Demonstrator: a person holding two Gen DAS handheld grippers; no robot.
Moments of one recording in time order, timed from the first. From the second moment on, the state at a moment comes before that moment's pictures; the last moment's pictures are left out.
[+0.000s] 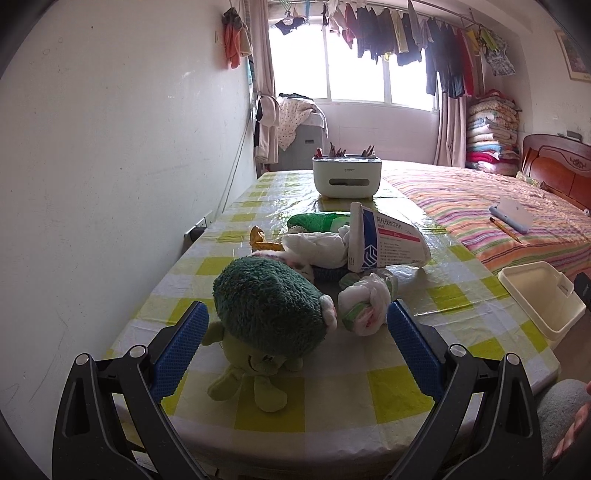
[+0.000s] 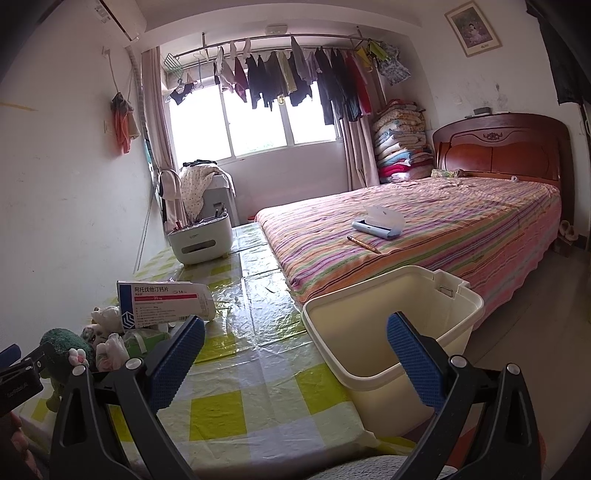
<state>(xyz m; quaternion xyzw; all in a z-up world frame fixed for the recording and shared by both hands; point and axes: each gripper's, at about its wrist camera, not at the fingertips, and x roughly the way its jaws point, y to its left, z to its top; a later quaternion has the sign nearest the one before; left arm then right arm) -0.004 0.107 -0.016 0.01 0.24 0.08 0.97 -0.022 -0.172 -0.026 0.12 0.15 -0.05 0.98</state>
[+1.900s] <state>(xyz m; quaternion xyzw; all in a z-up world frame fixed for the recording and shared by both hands) 0.016 0.190 0.010 -0.09 0.24 0.07 0.96 0.069 -0.030 -0.029 0.07 0.27 0.21 0.94</state>
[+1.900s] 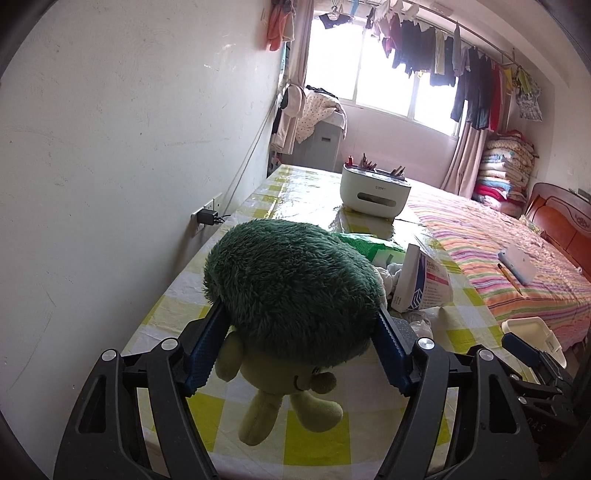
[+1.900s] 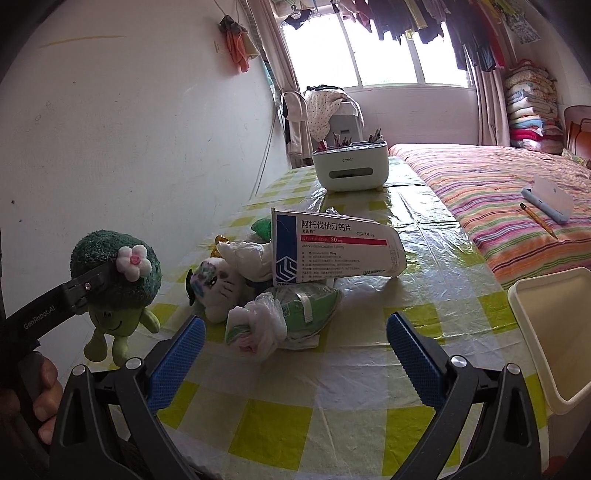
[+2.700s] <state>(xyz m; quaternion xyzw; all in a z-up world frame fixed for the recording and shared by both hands) 0.023 0.190 0.026 -0.13 0.23 0.07 0.96 0.143 0.027 -0.070 0.00 0.42 0.18 0.89</state>
